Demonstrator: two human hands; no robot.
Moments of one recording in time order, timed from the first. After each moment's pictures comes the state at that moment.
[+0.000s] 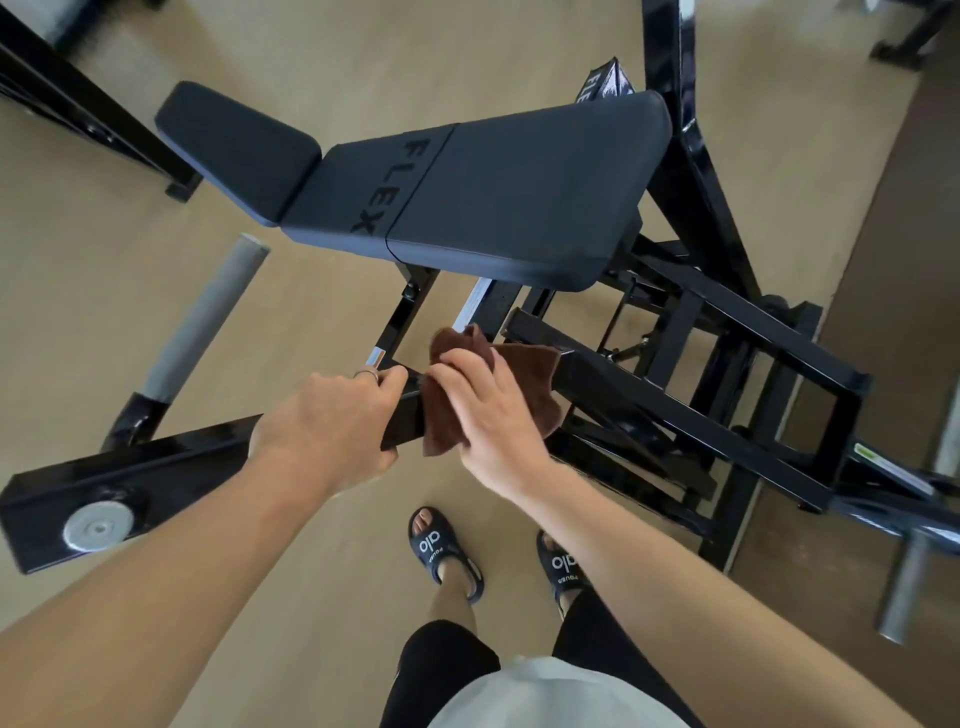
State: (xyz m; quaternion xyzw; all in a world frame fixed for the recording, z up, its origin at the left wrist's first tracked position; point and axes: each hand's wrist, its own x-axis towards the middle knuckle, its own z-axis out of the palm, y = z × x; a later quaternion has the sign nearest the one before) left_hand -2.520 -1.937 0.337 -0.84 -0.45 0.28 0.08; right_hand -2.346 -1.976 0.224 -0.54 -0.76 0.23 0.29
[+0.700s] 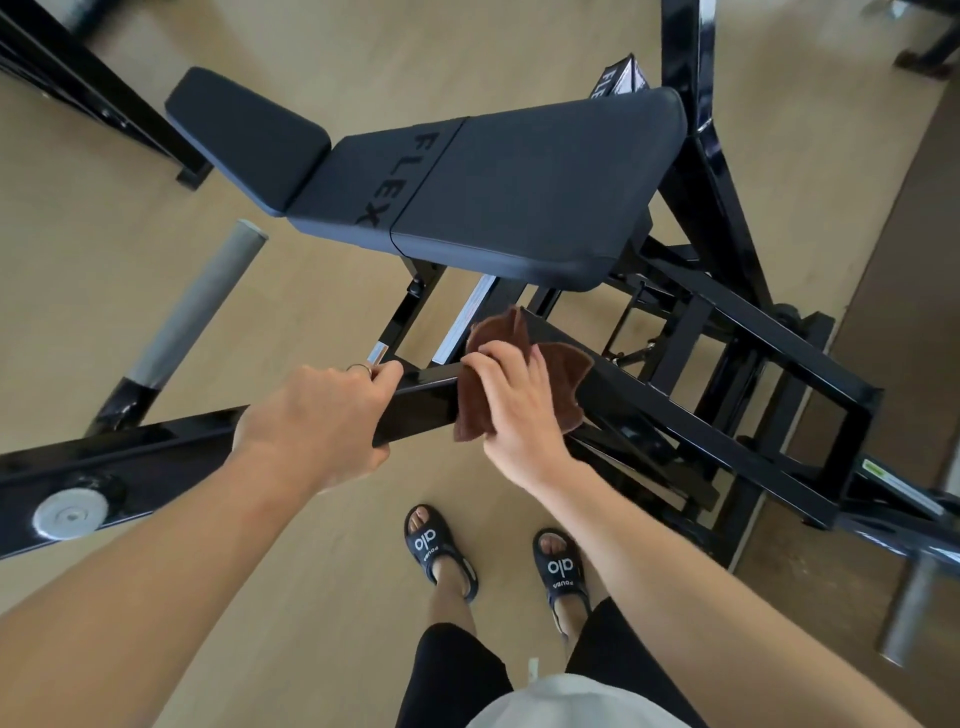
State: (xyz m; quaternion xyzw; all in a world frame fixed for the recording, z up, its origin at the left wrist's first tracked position) left_hand -2.523 -1.937 0.333 -0.84 -0.46 0.29 0.09; right_hand -2.321 -1.973 0.207 -0.60 -0.72 0.25 0.26
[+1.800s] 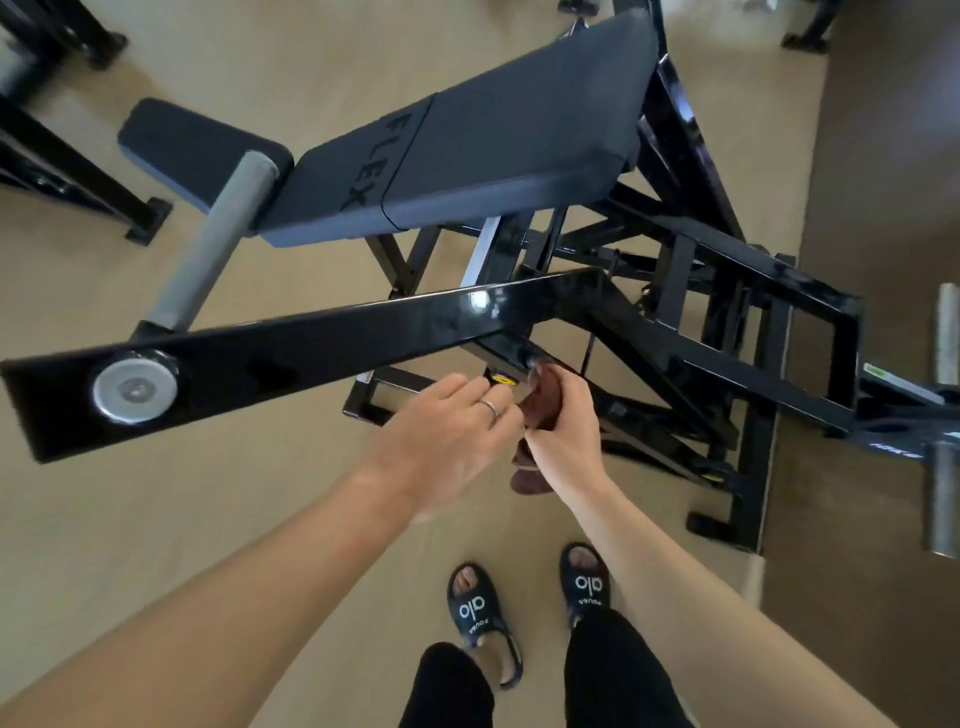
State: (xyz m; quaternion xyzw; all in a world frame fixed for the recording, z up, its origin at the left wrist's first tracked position) left_hand -2.539 -2.023 0.285 -0.98 -0.18 0.08 0.06; right_hand -2.385 -2.078 0.165 -0.74 -0.28 0.45 0.42
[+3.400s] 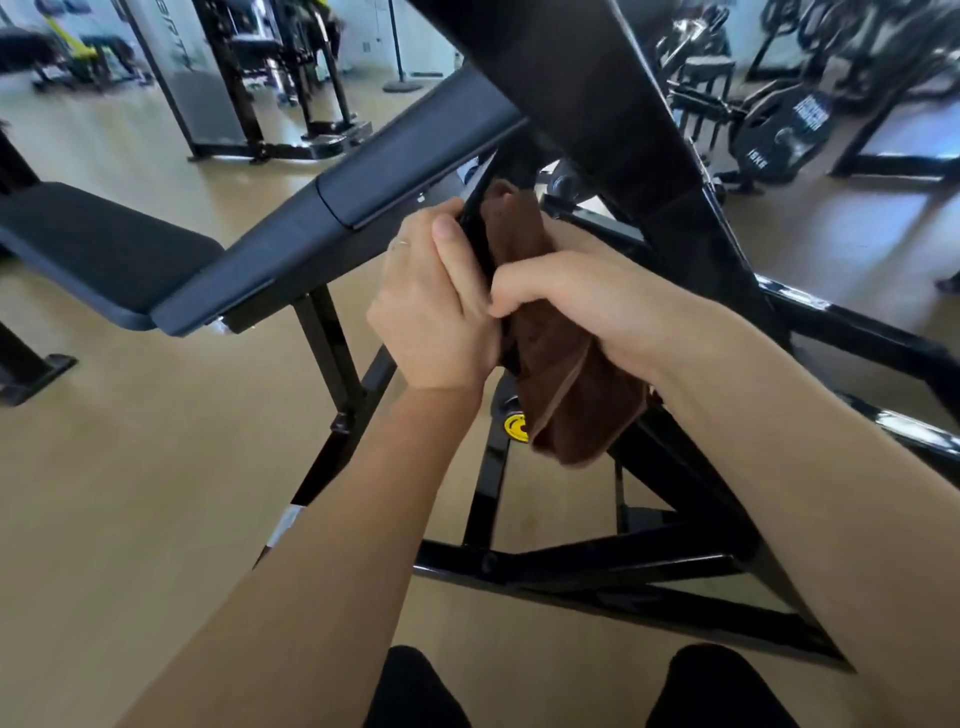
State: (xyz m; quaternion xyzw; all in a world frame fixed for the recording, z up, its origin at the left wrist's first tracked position) left_hand -2.471 -1.888 0.009 -0.62 -0.42 -0.66 -0.05; right_hand -2.367 -1.953 0.068 -0.60 -0.57 0.38 0.41
